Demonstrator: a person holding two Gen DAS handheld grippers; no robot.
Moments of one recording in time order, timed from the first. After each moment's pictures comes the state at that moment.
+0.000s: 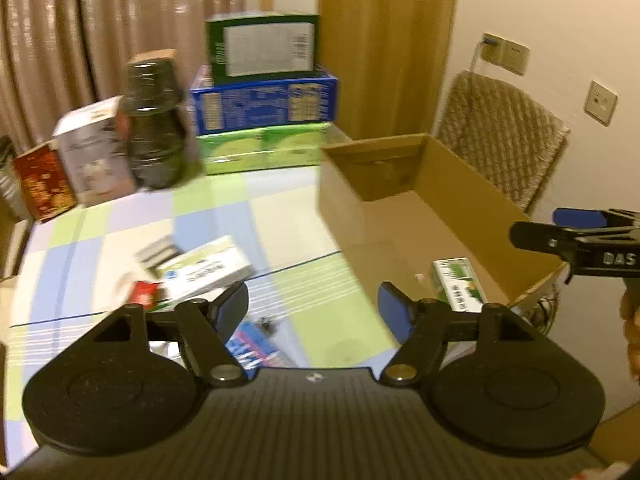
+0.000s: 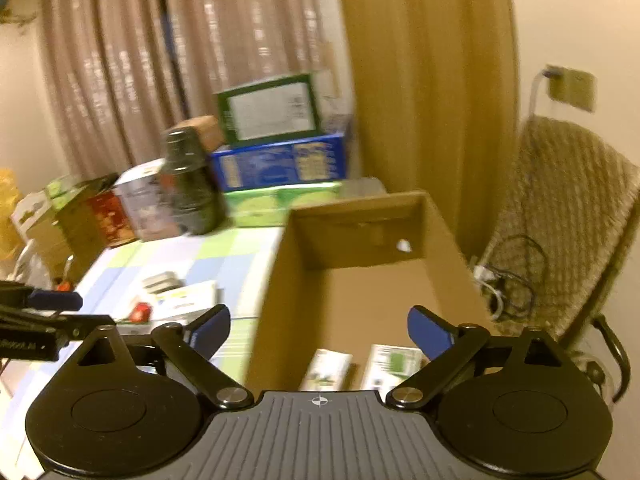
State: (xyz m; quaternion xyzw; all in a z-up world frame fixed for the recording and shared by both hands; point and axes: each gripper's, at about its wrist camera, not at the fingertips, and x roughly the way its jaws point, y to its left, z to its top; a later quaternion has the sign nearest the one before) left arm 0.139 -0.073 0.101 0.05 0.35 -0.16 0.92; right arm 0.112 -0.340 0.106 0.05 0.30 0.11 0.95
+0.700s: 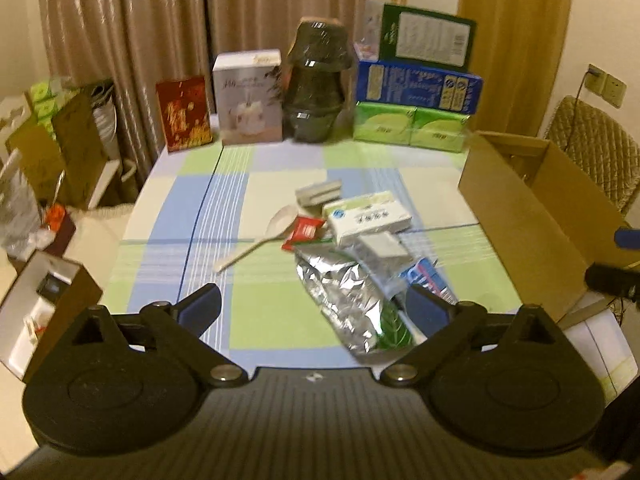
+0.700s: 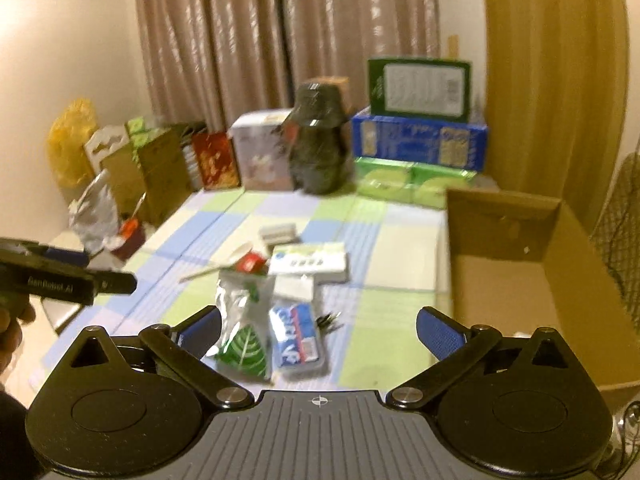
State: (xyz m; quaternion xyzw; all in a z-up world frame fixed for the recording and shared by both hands) left arm 0.102 0.085 0.072 0.00 0.37 -0.03 0.93; right arm 0.084 -0.201 0.073 -0.02 0.31 0.22 0.92
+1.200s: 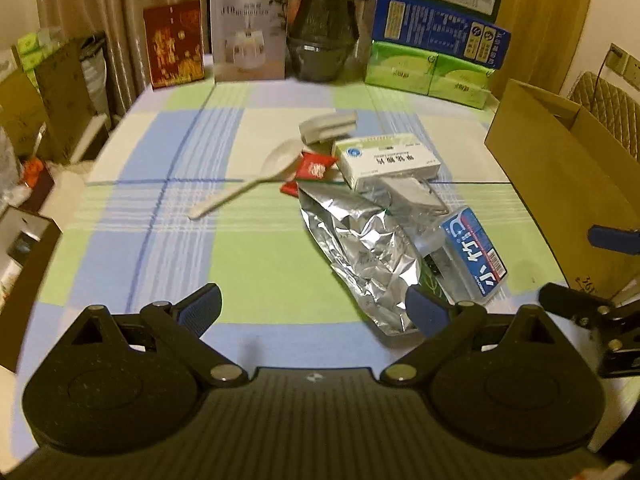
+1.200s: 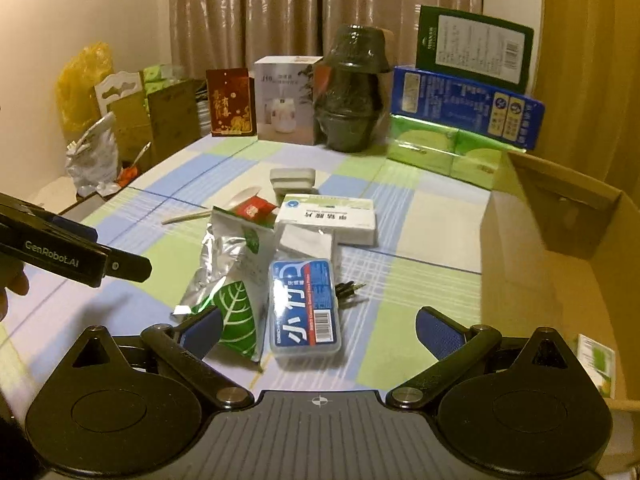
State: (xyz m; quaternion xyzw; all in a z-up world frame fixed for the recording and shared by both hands) left arm 0.142 0.097 -0.017 -0.02 0.42 -0.04 0.91; right arm 0.123 -0.157 -0.030 -0.09 0.31 0.25 0.91
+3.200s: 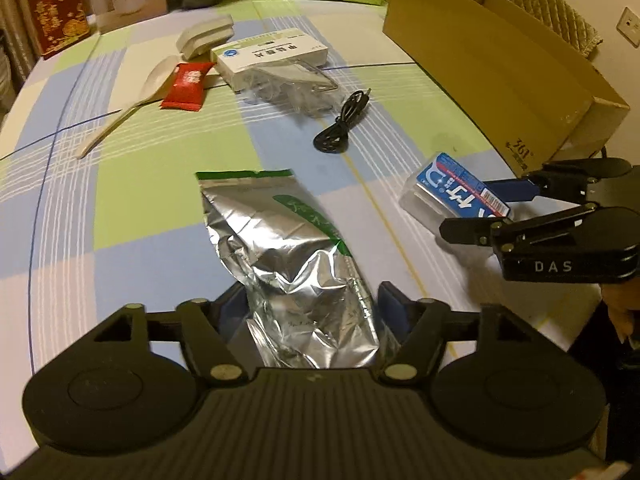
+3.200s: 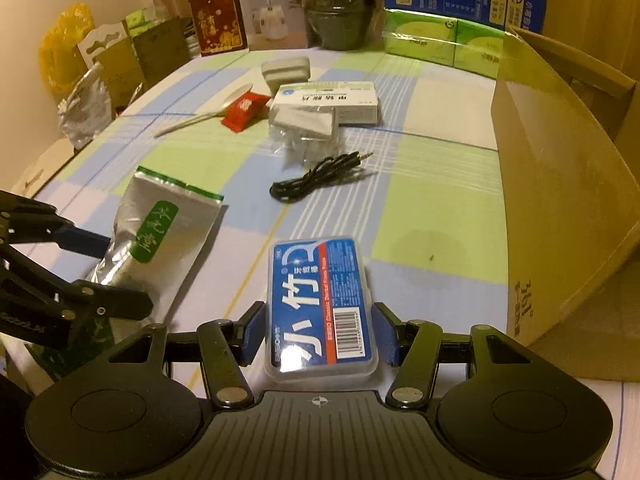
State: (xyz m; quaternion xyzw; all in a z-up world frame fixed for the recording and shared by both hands) left arm 0.108 0.047 -0.056 0.04 0.49 -0.17 0.85; right arm 0.106 -0.170 -0.072 -0.07 0.44 0.23 0.87
